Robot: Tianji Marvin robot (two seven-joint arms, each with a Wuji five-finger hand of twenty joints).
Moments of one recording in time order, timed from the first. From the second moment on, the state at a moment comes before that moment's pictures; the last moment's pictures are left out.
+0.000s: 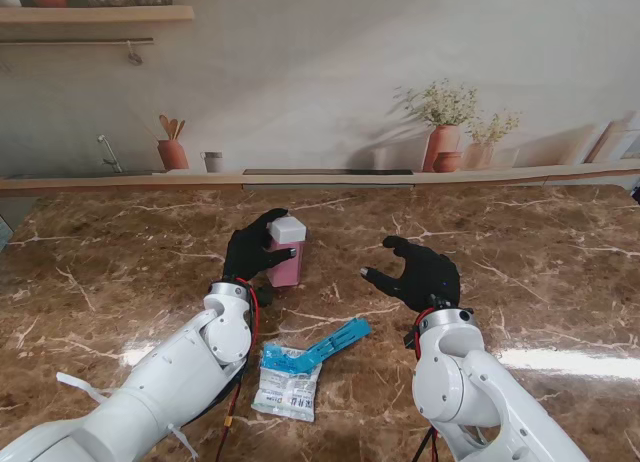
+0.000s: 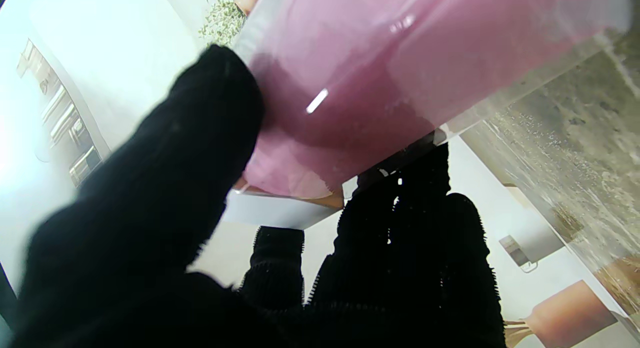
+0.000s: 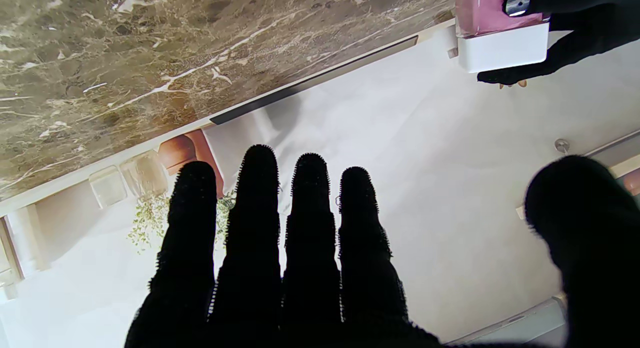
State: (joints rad) left arm 1.07 -1.42 -0.83 -0.70 0.29 -0.39 0.71; right arm -1.68 -1.14 1.15 -1.83 -0.80 0.42 -0.22; left_hand 0.78 -0.76 0.73 -0.33 0.53 -0.08 0.20 0.50 0.95 0.24 0.27 0.77 0.81 0.24 0.50 0.95 0.11 0.13 1.07 0.86; right_hand 0.05 -0.45 0.79 -0.04 0.52 -0.03 0.26 0.57 0.72 -0.04 0.23 0.39 0.73 0.00 0.22 0.39 0.36 0.07 0.77 0.56
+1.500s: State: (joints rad) left arm 1.41 -1.21 -1.12 -1.30 0.51 -0.30 0.39; right arm -1.71 -1.14 1.23 -1.81 -0.79 0.18 -0.24; left_hand 0.49 -0.65 0.57 -0.17 0.39 -0.02 -0.44 0.26 0.26 -0.04 0.32 0.30 0.21 0.06 0.17 0.45 -0.07 0.02 0.28 0.78; right_hand 0.00 -0.45 0.81 -0.04 0.52 -0.02 0.24 0.52 0.66 -0.04 0.15 0.28 0.65 -0.03 0.13 0.28 0.30 0.02 0.61 0.41
